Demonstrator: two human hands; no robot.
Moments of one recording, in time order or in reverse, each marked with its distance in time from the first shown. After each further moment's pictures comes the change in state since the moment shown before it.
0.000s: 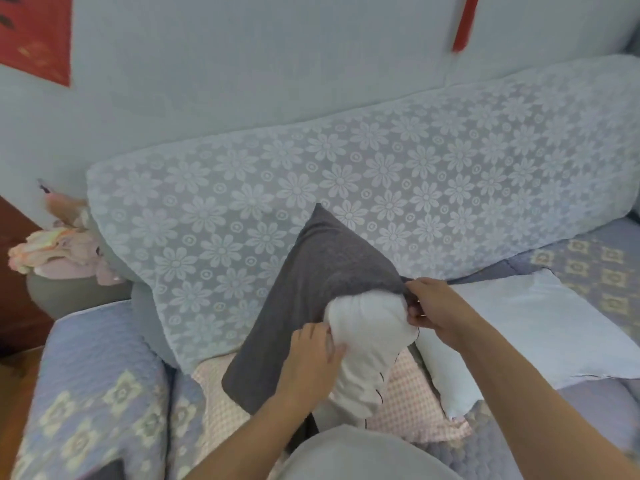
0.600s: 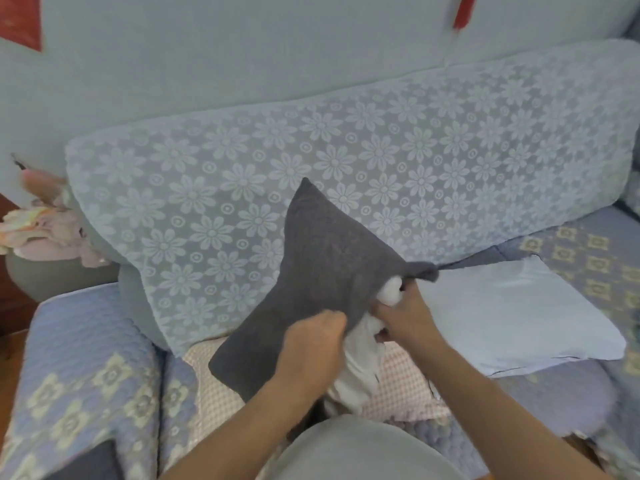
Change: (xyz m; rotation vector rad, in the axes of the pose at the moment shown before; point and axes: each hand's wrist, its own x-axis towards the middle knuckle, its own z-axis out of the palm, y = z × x) left_hand -0.012 0.032 -0.019 0.196 0.238 0.431; right_hand -0.020 0.052 0.035 -0.195 0.122 -0.060
